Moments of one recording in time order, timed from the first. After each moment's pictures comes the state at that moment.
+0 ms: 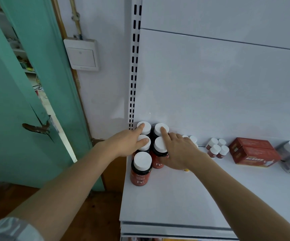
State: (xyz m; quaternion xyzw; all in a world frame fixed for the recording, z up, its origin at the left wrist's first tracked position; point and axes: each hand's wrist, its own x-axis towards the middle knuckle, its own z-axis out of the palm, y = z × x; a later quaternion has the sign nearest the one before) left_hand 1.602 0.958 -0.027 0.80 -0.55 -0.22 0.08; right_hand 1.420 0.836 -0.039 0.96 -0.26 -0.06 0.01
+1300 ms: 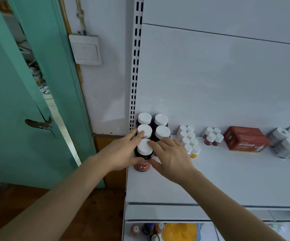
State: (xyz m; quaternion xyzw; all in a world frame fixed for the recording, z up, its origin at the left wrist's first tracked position) left_hand 1.573 1.032 -0.039 0.76 -0.63 -0.15 0.10; right_hand 1.392 0.919 -0.061 0.96 -0.15 0.22 0.06
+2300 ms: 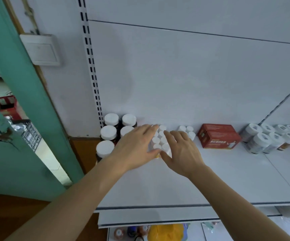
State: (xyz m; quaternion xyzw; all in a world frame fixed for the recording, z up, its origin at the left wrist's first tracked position) left_hand 1.453 0.942 -0.015 0.71 -0.67 -0.01 0.23; right_hand 1.288 0.826 -0.054 0.94 -0.31 0.13 0.00
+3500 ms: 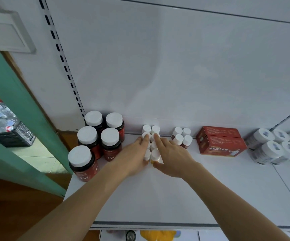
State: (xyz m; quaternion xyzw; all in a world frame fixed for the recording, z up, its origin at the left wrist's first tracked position) left_hand 1.444 0.865 -0.098 0.78 -0.60 -0.15 0.11; right_hand 1.298 0.761 -0.087 0.97 -0.24 -0.02 -0.04
